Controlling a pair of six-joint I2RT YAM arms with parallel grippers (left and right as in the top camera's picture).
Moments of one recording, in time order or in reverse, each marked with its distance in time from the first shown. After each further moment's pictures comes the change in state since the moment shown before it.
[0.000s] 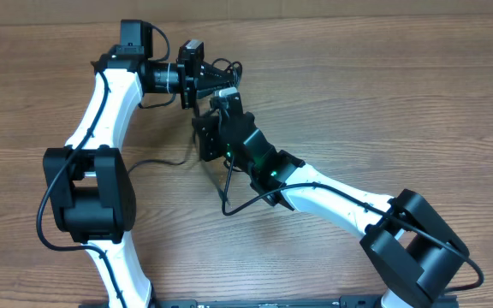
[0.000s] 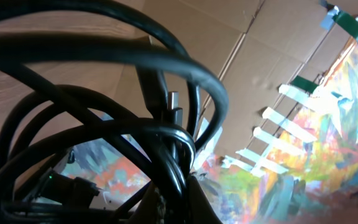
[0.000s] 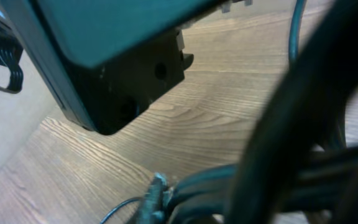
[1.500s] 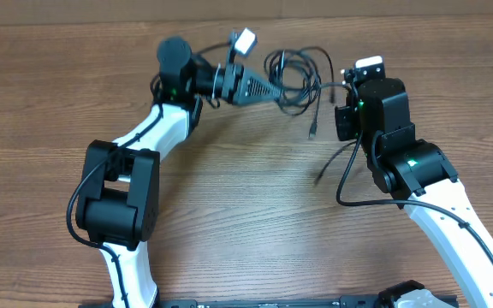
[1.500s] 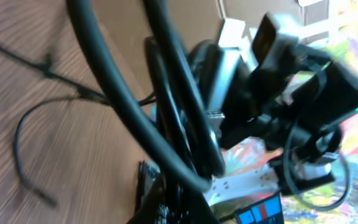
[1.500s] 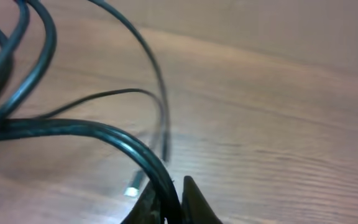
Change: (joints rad) left arm -0.201 -0.014 -0.406 1.659 0.057 -0.467; right arm -0.472 -0.552 -0.010 -0.818 0.183 -0.530
